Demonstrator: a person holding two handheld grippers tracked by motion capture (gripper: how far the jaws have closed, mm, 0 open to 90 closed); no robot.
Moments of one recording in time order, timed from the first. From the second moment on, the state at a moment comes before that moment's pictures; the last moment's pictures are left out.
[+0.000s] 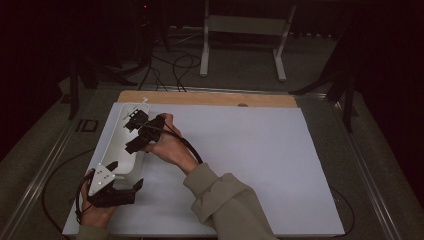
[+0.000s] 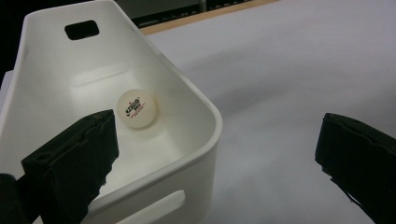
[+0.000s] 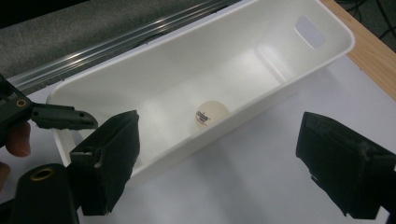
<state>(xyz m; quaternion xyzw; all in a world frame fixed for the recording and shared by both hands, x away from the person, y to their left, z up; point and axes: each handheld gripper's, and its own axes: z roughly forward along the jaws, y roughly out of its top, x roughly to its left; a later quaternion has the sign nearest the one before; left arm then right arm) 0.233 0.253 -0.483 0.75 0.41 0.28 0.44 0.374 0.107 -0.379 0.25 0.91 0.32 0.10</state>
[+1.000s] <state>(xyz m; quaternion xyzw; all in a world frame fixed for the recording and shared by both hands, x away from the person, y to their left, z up) 0.233 0.252 -0.483 0.75 0.41 0.28 0.44 0.374 0.045 -0.369 0.28 0.89 0.33 0.12</state>
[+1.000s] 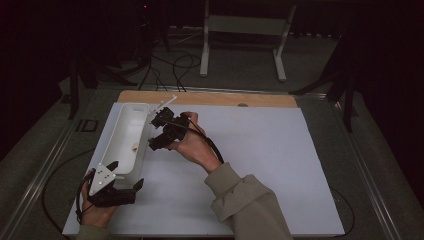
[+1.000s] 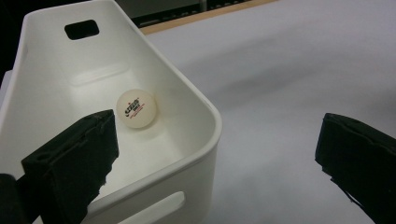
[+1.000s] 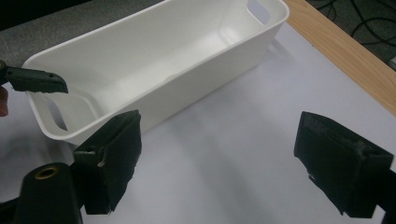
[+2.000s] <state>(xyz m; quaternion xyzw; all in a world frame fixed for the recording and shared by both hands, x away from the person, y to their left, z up) 0.234 0.250 -0.483 0.75 0.41 0.28 0.44 0.366 -0.011 -0.383 0.31 0.87 0.35 0.11</state>
